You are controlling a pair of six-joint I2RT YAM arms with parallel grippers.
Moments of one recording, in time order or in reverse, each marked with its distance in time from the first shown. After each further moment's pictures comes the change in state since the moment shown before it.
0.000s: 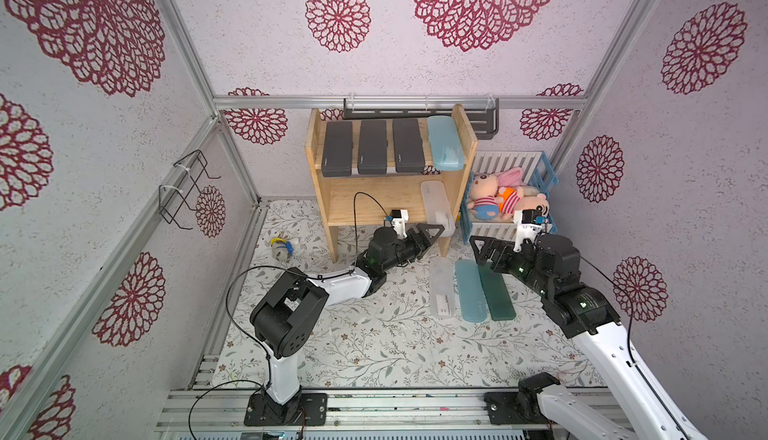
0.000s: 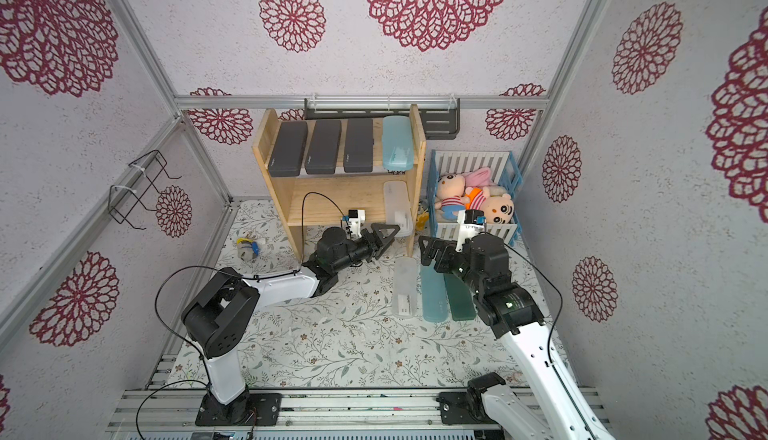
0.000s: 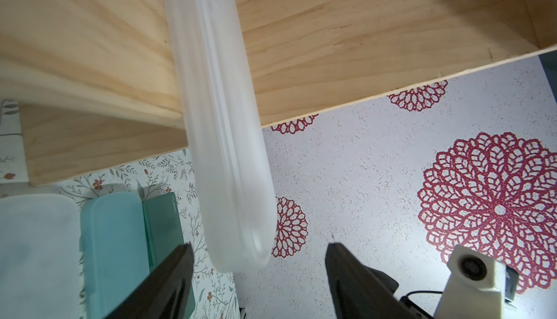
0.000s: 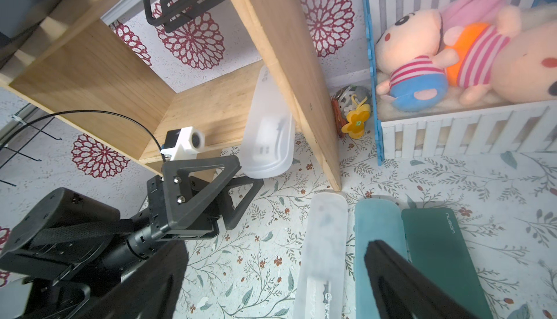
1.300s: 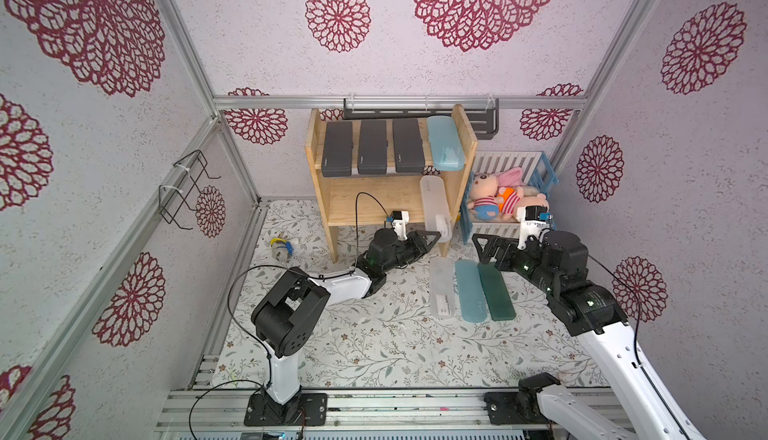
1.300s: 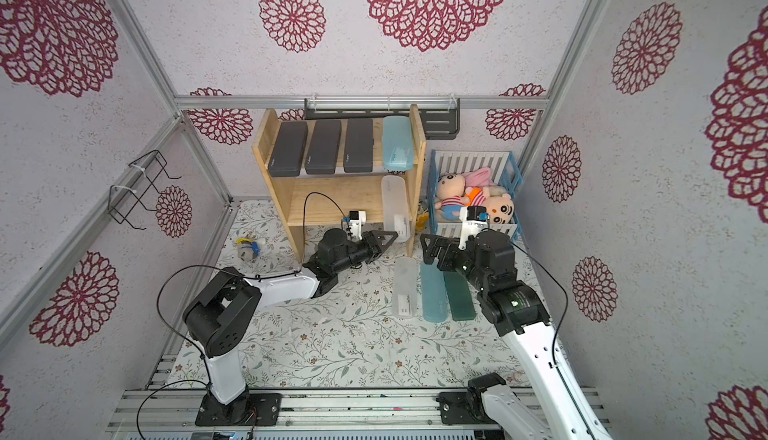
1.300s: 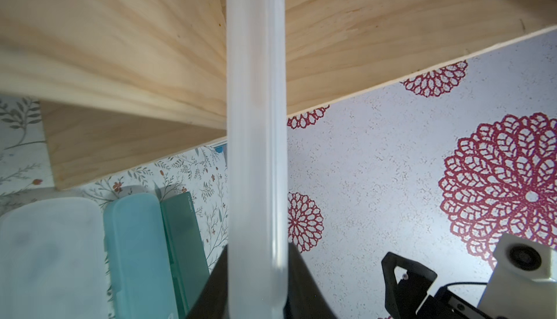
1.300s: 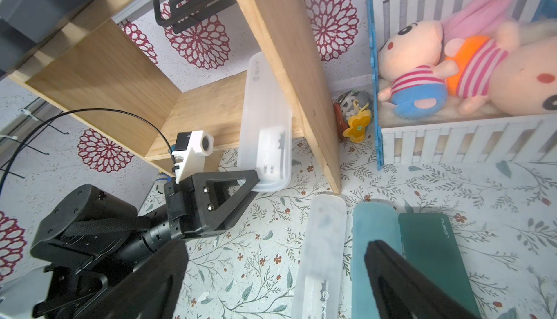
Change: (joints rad) left arm 0.002 -0.050 -0.062 -0.029 -0.008 0.109; right arm -0.025 0.006 0.048 -0.040 -0.060 -0.025
